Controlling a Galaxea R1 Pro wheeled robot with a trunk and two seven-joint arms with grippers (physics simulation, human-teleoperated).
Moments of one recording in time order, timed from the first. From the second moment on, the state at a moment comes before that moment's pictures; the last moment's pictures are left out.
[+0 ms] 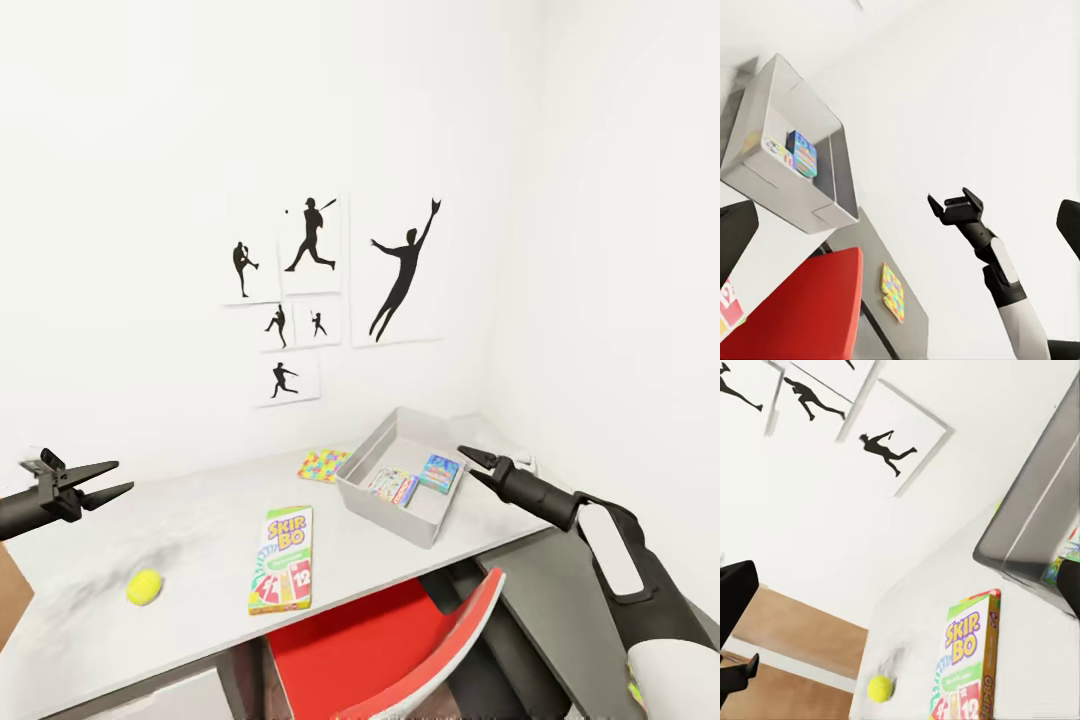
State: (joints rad) left arm -0.73 0.70 0.05 -0.55 0.52 0.85 -1.57; right arm -0.56 -0.18 -0.17 -1.11 -0.84 0.84 0.53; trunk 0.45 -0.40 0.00
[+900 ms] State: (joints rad) left arm -0.73 0.70 0.05 -0.55 0.52 0.85 -1.57; right arm -0.56 -0.18 -0.17 -1.11 -0.83 0.82 0.52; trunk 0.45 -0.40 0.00
